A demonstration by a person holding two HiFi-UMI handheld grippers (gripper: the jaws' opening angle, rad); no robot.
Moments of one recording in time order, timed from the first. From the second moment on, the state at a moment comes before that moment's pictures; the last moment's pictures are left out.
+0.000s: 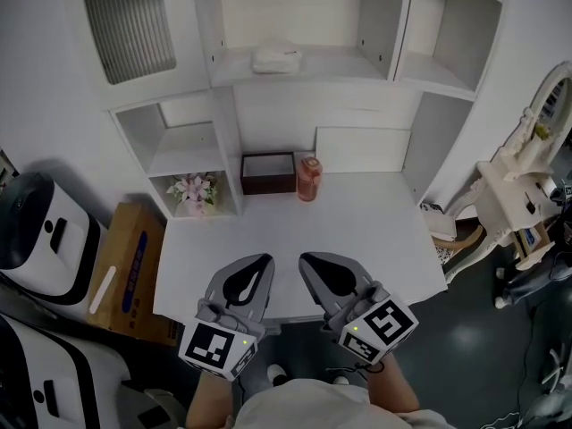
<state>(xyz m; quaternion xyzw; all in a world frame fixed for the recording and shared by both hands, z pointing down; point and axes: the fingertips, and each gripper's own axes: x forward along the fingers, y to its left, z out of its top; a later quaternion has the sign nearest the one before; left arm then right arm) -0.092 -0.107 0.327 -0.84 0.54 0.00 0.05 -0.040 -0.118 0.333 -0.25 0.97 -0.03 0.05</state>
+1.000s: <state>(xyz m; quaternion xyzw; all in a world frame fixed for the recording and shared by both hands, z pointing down) -0.153 -0.124 0.327 -0.87 0.49 0.02 0.04 -0.092 -0.131 0.337 -0.31 0.95 -0.03 0.03</state>
